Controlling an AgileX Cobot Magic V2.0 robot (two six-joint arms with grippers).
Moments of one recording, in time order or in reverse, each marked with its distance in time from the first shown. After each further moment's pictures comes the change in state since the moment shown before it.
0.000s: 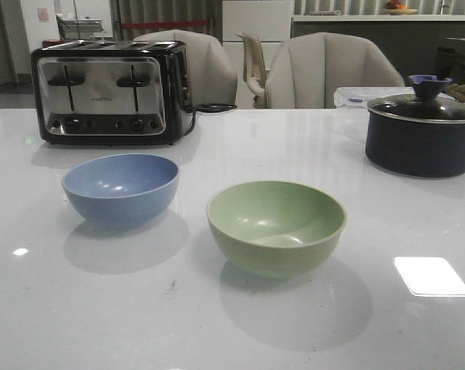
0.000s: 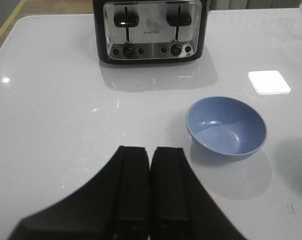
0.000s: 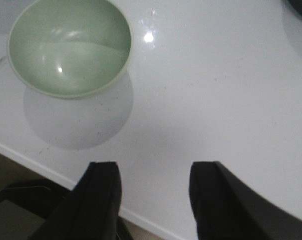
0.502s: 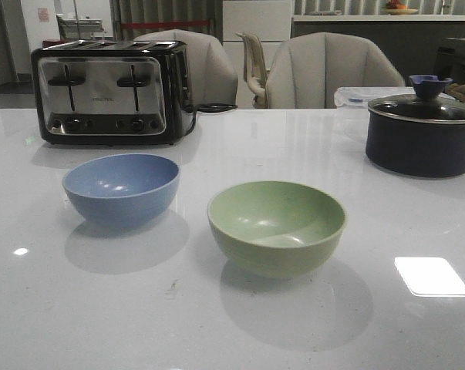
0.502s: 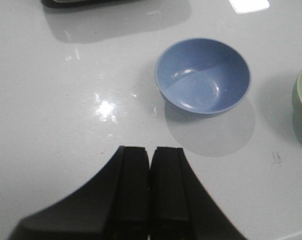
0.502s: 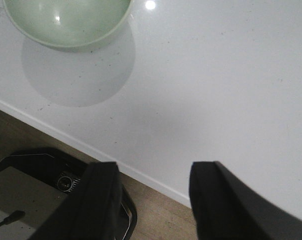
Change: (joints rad) left arm -0.148 0.403 -0.135 0.000 0.034 0.047; right arm 0.000 -0.035 0.006 -0.001 0.122 -0.002
